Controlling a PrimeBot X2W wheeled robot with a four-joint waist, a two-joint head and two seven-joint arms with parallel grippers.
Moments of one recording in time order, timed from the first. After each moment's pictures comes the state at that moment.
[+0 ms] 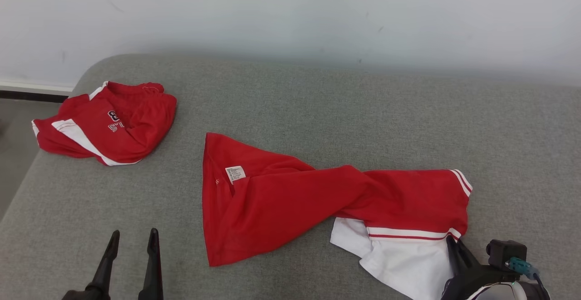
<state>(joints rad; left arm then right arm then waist) 0.04 0.10 0.02 0.09 -0.22 -0.13 -0.26 -0.34 -0.17 0.14 0.95 0.36 0.13 -0.27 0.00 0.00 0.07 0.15</state>
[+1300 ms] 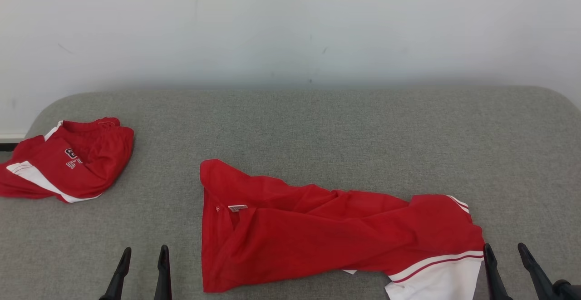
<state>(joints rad) 0.08 0.09 0.00 0.12 -0.22 -0.13 -0.26 0.14 -0.23 -0.03 0.17 0.31 0.13 -0.21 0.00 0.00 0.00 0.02</state>
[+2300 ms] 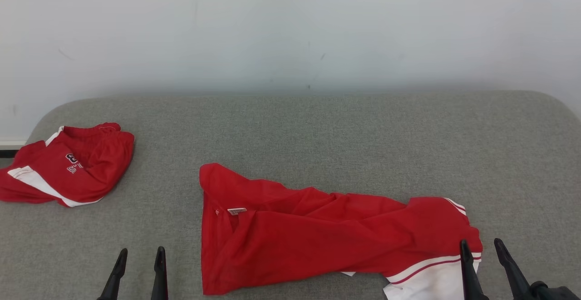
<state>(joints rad) 0.08 0.10 0.00 0.12 -0.21 -0.13 -0.26 0.13 -0.14 0.00 0.13 0.26 0.13 -0.26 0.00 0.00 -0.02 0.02</state>
